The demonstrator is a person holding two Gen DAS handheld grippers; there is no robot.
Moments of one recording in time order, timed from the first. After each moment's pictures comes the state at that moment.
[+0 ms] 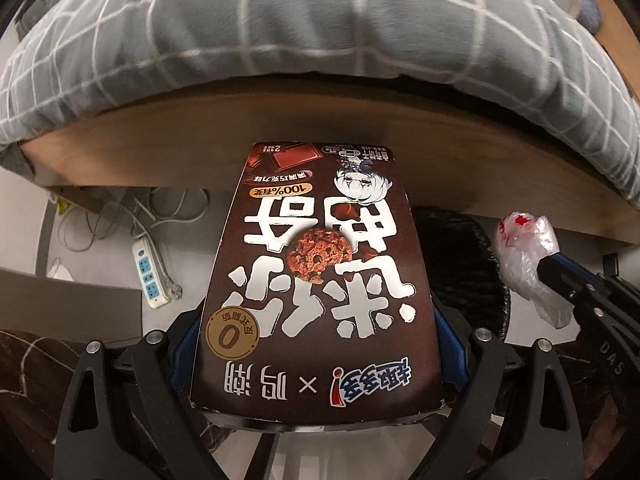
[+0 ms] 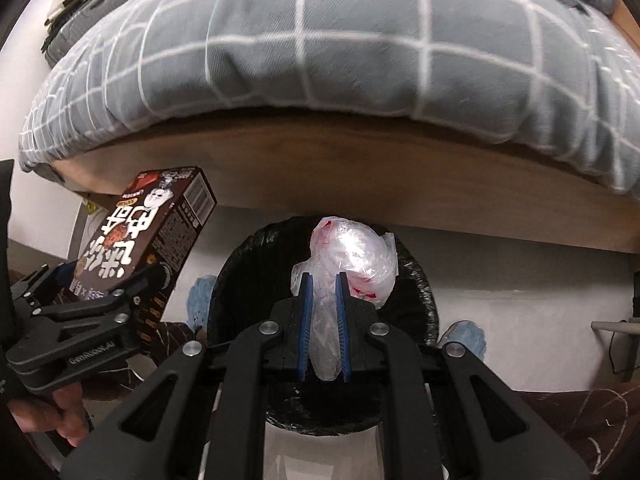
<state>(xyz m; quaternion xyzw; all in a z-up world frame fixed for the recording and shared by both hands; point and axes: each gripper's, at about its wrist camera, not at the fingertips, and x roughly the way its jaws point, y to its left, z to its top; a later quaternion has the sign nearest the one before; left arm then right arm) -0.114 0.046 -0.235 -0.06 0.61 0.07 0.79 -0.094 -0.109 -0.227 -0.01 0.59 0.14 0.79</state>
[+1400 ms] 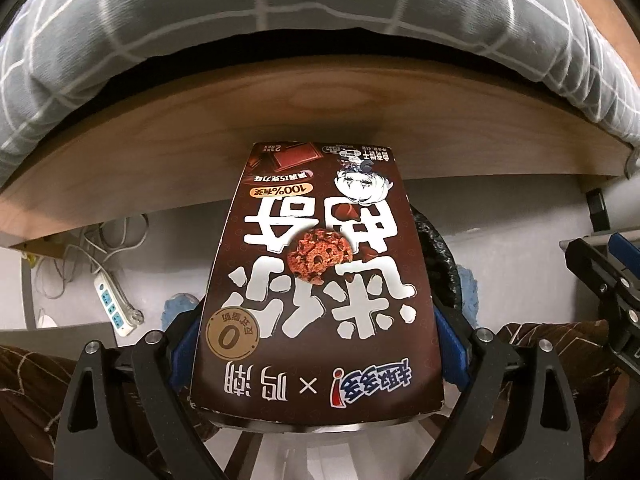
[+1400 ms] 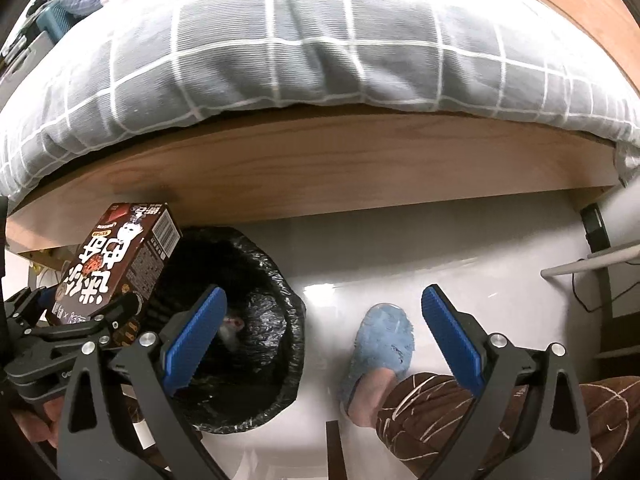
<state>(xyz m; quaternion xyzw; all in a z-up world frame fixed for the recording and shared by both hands) -0.096 -0.049 -0.261 0.00 0.63 -0.03 0.78 -0.115 -0.251 -0.231 0.02 0.57 -0.01 0.82</state>
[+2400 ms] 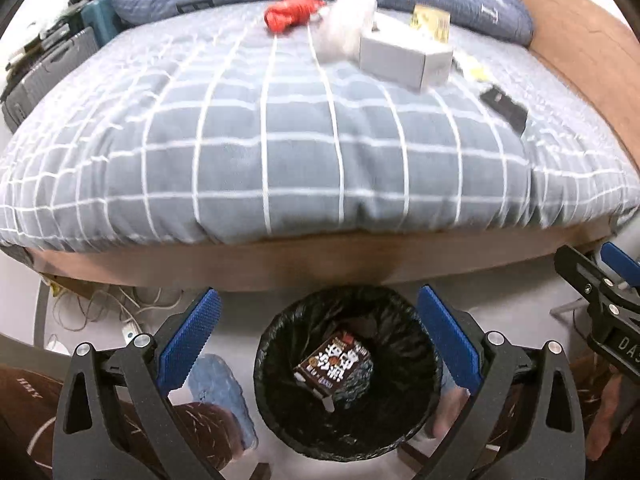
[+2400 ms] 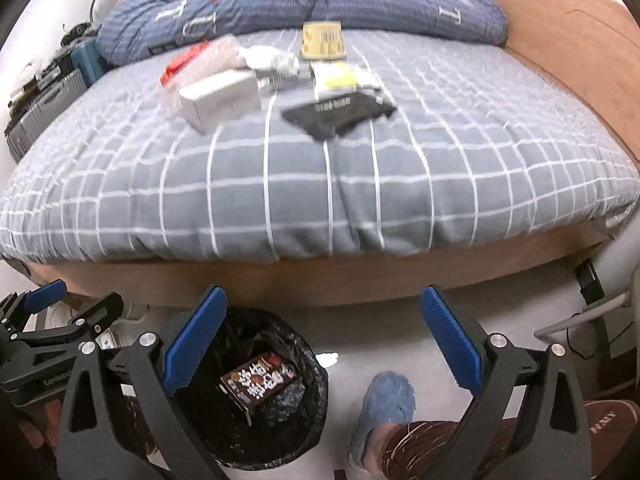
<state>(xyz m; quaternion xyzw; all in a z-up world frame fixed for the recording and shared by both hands) -0.110 -0.022 -0.143 -0.01 0.49 0.00 0.87 -0.109 -0.219 -0.119 0.02 0.45 0.00 0.89</state>
